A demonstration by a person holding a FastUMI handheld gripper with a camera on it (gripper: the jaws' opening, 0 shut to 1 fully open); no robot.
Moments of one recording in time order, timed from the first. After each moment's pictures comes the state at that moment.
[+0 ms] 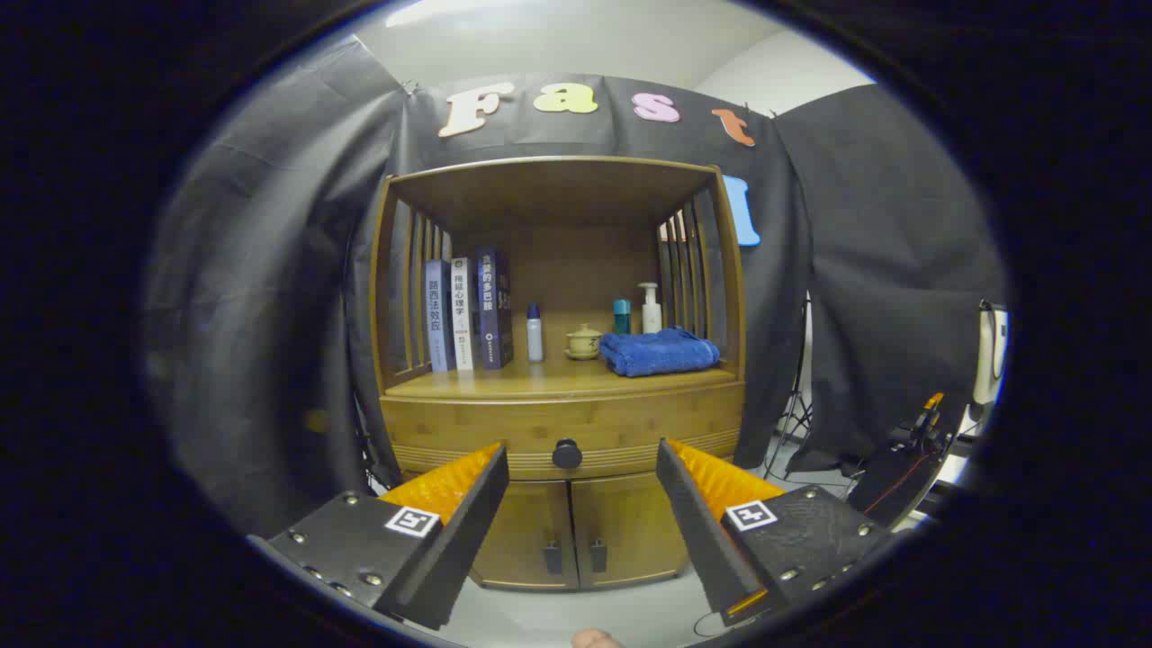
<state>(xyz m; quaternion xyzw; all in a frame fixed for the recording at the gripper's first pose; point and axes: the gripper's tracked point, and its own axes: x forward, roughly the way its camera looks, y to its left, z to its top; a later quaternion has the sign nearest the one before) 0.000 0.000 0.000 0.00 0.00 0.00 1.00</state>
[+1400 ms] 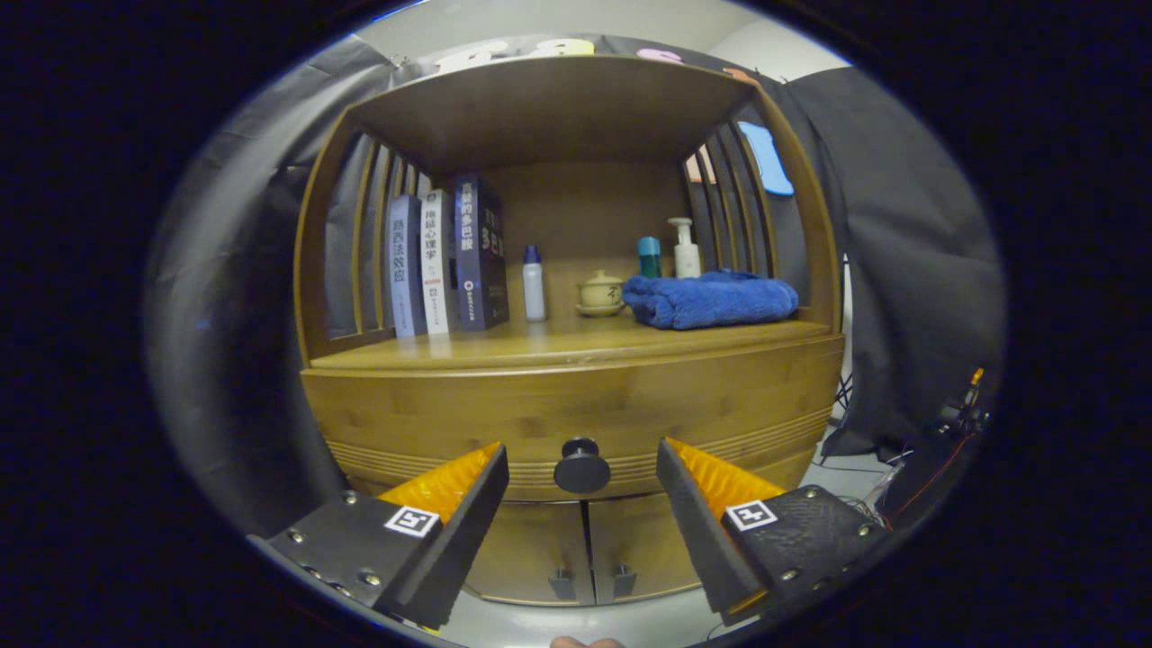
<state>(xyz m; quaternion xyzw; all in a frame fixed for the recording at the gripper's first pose) 0.179 0.028 -0.085 0.01 0.05 0.02 1.00</state>
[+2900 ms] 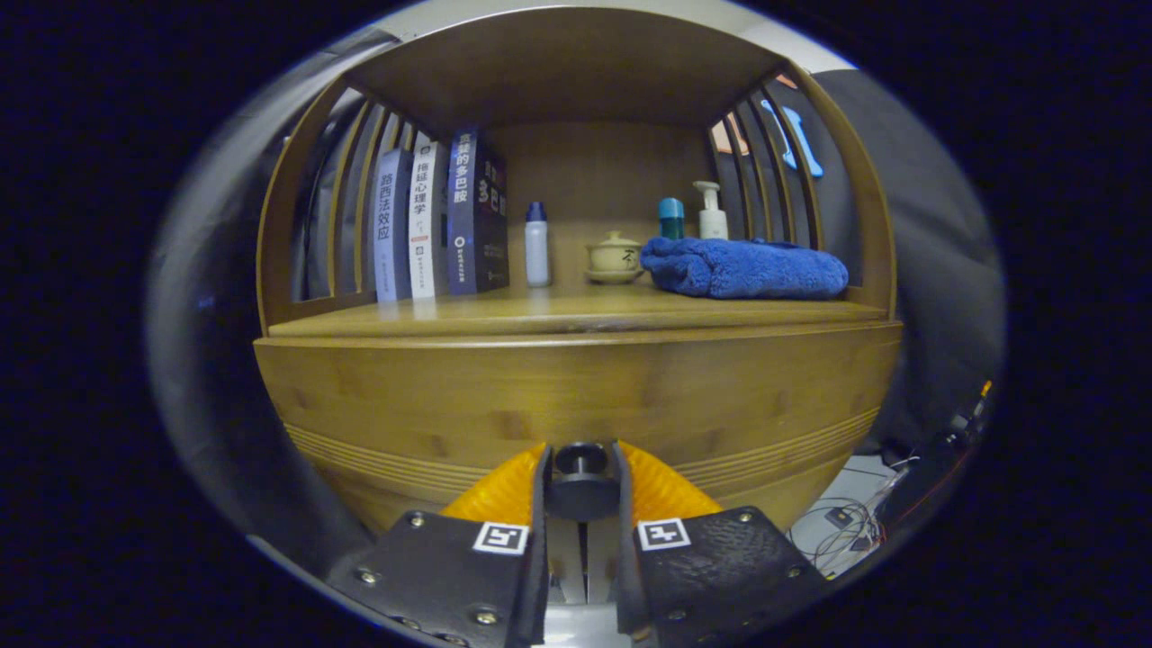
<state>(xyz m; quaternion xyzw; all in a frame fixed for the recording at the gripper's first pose) 0.214 0.029 -0.109 -0.02 0.09 0.04 1.00</state>
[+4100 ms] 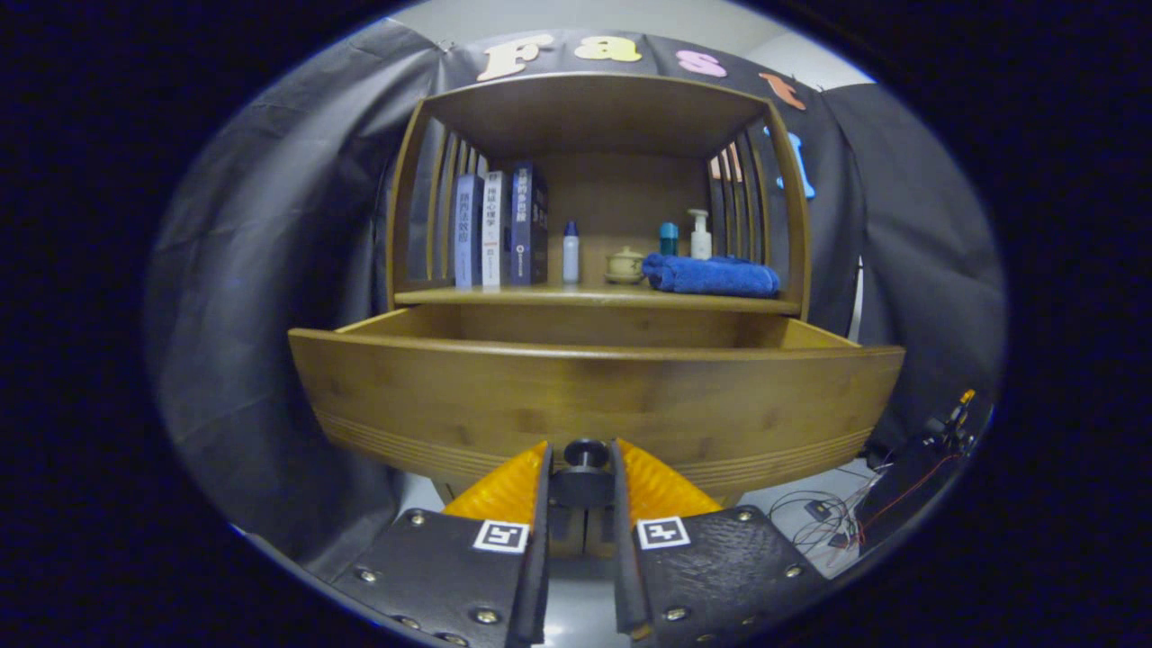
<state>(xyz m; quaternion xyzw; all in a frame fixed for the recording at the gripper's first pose) 0.034 0.011 -0.088 -0.03 0.05 0.07 1.00</state>
